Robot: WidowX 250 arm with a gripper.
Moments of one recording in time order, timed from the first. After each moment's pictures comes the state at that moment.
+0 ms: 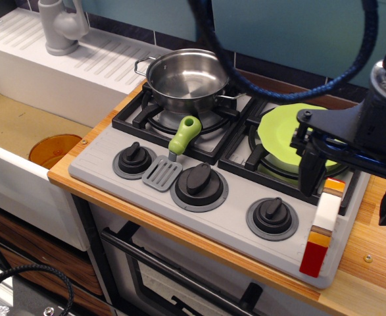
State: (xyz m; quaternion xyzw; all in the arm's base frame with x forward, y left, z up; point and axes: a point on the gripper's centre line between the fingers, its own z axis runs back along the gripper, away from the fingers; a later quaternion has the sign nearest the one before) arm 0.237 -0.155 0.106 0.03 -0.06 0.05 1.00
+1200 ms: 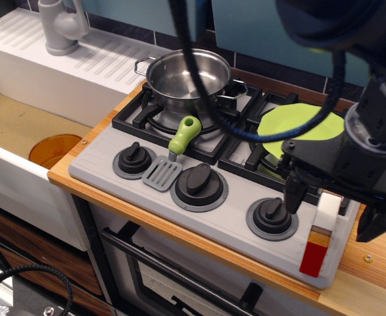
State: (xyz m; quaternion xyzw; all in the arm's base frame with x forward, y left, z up) arm 0.241 -0.147 0.074 0.04 -0.09 0.04 0.99
